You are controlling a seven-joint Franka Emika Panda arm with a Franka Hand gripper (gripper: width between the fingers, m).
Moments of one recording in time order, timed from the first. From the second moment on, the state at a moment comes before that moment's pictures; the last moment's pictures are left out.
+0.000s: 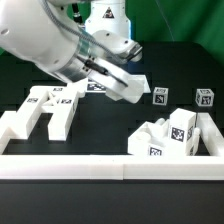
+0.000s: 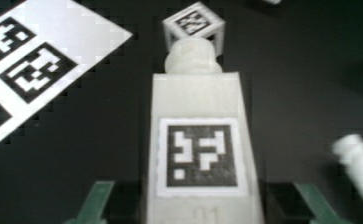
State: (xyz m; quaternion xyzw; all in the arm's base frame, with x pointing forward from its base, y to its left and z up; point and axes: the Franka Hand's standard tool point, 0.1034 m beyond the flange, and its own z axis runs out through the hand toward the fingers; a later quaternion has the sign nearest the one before) arm 0.552 -0.015 0.081 -0.80 0.39 0.41 0.17
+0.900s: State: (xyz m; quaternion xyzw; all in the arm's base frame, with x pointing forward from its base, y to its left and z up) arm 0.610 -0.003 0.104 -0.90 0.36 0.23 0.11
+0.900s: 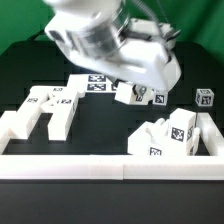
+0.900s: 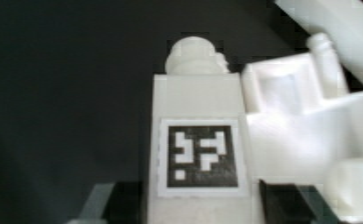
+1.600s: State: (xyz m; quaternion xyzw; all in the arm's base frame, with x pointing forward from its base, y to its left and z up) arm 0.643 0.022 0.114 -0.96 0.29 0.01 0.03
